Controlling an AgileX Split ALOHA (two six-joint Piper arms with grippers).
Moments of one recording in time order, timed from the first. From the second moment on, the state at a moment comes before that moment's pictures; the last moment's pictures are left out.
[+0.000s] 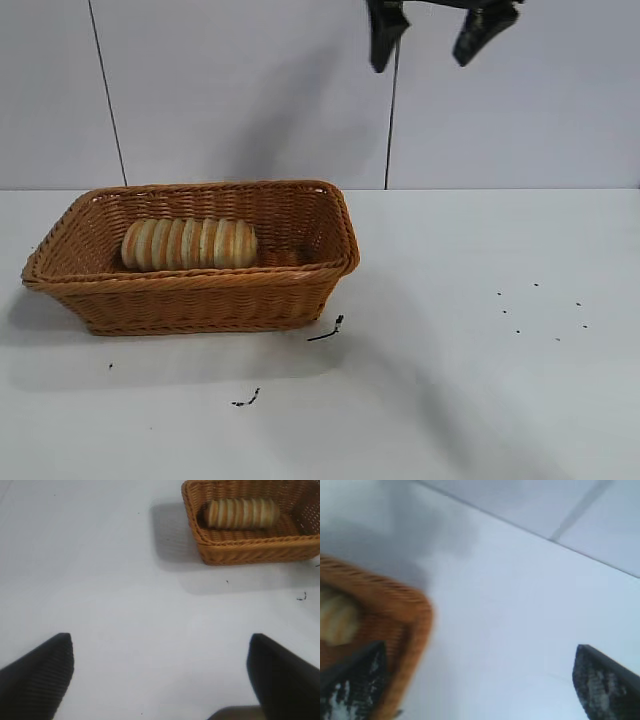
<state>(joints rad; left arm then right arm) 0.01 0.00 -0.50 -0.02 1.06 0.04 0.01 2.22 -2.31 0.06 1.18 -0.09</state>
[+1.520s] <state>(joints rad) 0.01 0.00 -0.50 -0.02 1.06 0.04 -0.04 0.95 -0.93 0.02 1.20 0.00</state>
